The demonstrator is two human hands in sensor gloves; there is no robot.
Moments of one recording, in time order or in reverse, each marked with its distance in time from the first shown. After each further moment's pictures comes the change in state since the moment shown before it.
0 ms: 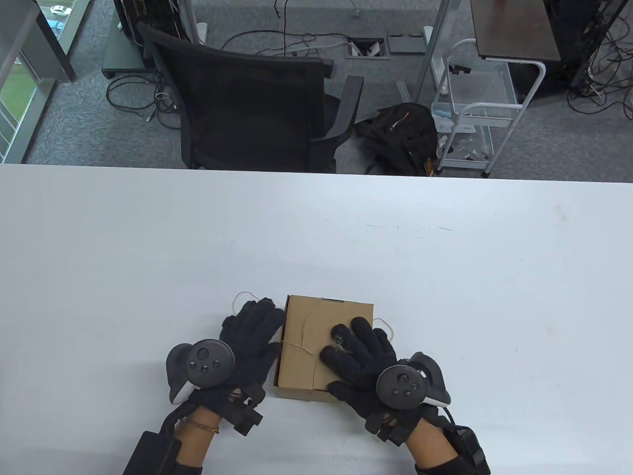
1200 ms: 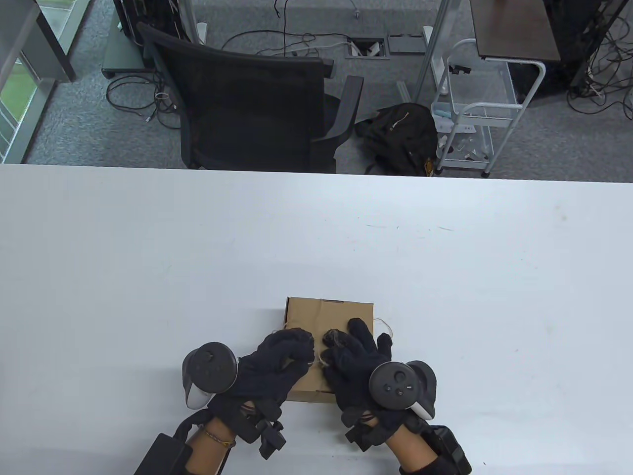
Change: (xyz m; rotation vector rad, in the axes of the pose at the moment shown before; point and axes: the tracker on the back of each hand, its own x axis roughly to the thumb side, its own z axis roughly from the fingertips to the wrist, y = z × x) left_hand 0.022 -0.003 0.006 -0.028 -0.147 0.492; right_hand 0.021 -0.004 -0.007 -0.238 0.226 -0.167
